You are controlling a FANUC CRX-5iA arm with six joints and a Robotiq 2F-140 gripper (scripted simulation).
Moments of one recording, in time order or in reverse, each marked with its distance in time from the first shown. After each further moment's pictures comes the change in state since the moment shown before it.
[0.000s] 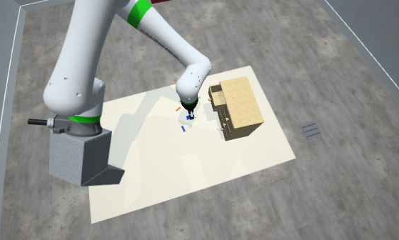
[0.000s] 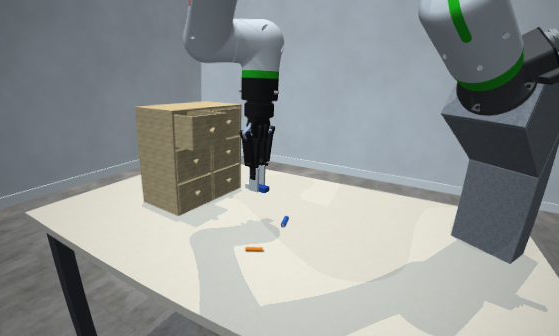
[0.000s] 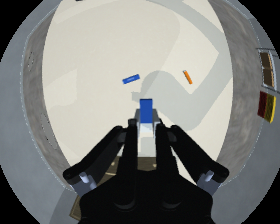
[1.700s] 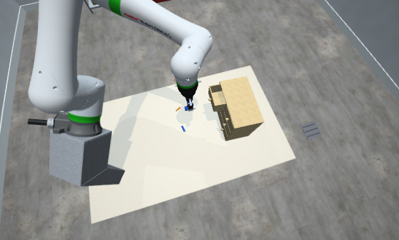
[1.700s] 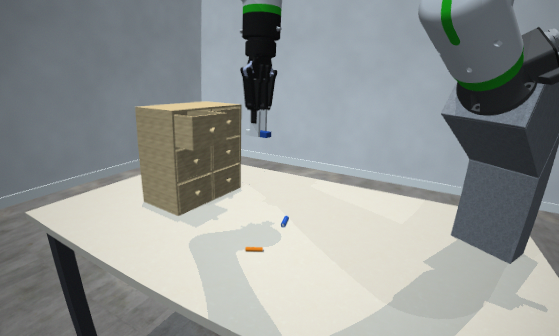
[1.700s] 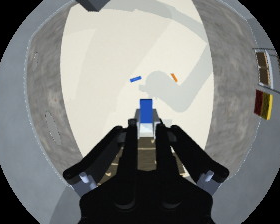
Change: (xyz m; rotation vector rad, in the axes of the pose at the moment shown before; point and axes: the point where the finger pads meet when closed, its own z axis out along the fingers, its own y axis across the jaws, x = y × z) arm 0.000 0.001 -0.149 0.002 0.002 0.001
